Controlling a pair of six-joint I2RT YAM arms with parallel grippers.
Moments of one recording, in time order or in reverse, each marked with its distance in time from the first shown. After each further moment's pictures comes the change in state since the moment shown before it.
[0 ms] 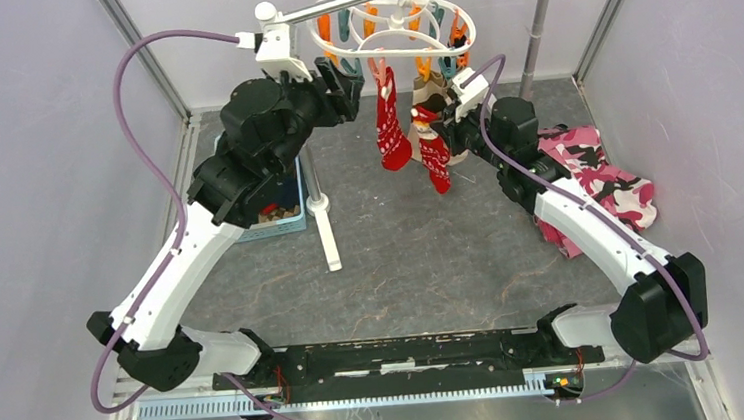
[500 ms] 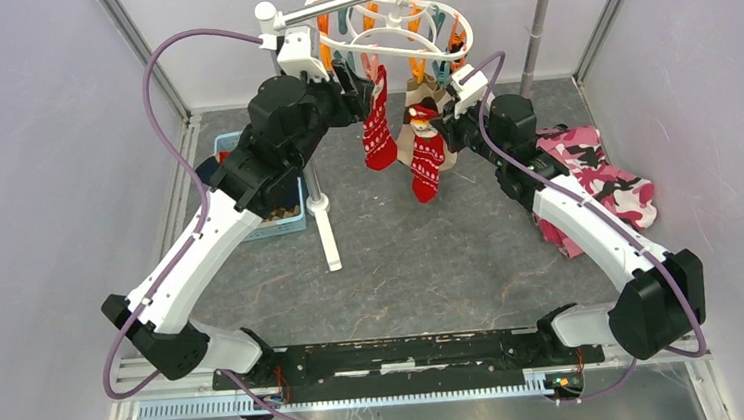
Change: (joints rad) left arm 0.000 0.069 -0.032 0.031 -0.002 -0.037; right arm 0.000 0.018 0.023 0.004 0.023 0.008
